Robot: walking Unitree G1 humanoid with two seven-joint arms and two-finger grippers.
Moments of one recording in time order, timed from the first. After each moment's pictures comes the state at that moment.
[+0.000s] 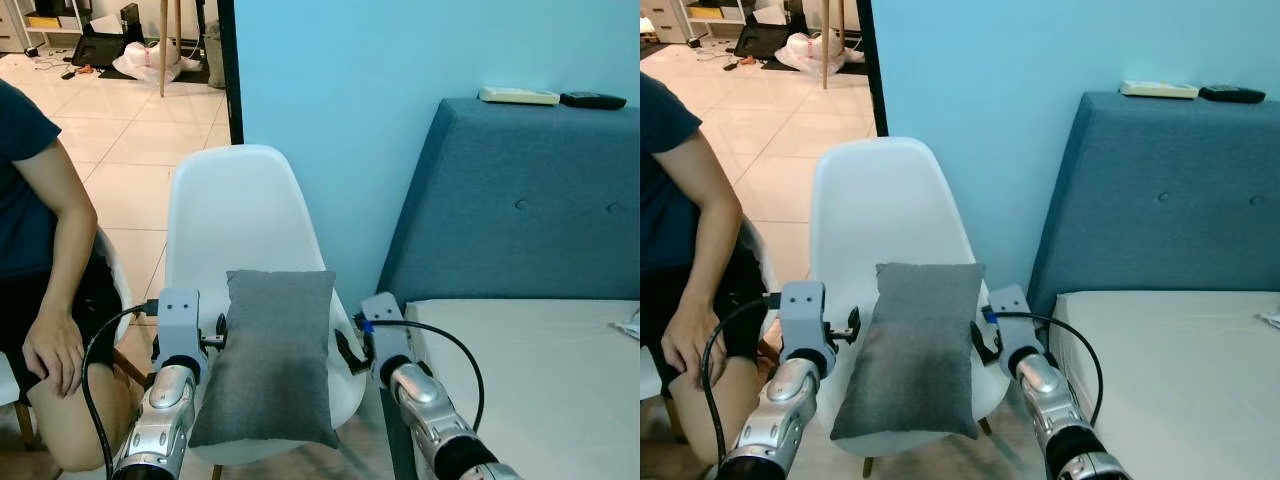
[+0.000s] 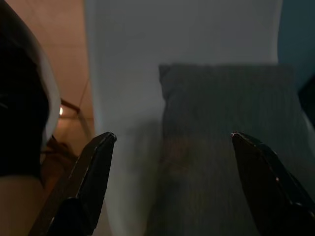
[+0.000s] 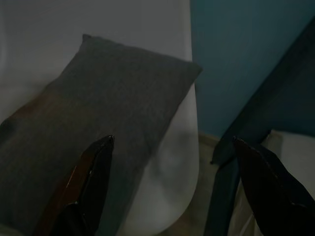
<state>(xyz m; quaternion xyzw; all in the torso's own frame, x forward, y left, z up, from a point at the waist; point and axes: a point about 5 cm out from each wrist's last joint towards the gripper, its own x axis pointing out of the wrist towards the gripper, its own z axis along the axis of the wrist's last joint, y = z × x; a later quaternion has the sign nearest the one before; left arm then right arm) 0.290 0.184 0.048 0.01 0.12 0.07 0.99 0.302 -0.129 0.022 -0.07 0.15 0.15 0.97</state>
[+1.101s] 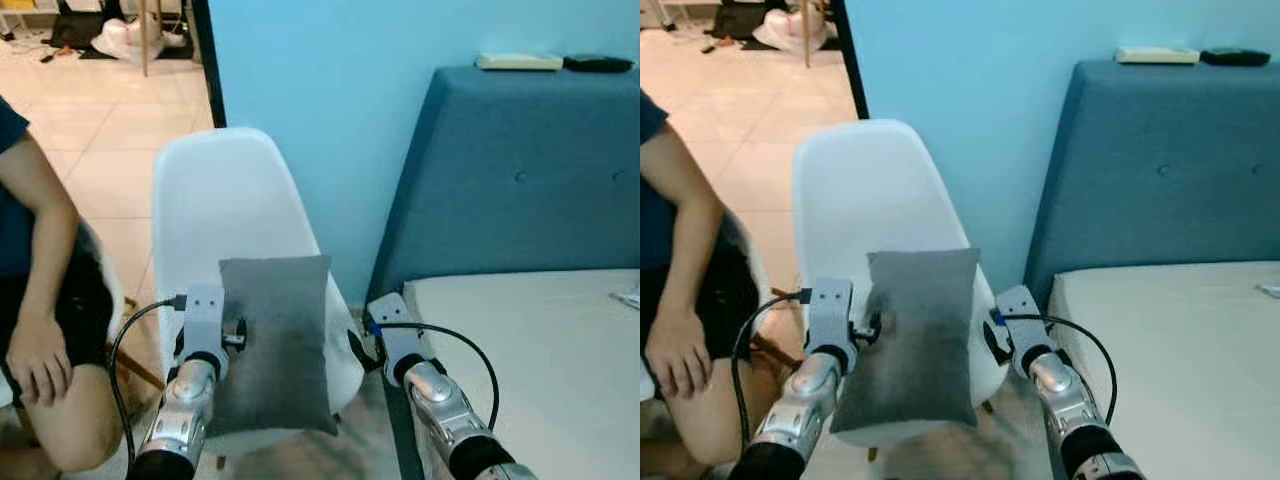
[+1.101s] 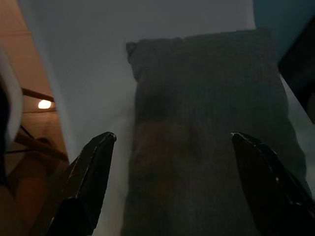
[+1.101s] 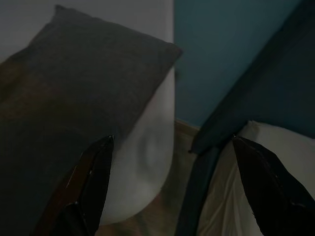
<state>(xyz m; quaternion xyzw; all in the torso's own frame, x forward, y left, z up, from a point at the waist) 0.295 0.161 0.043 0.02 0.13 0.04 0.99 0.309 -0.147 0.032 -0.13 0.13 0.14 0.97</state>
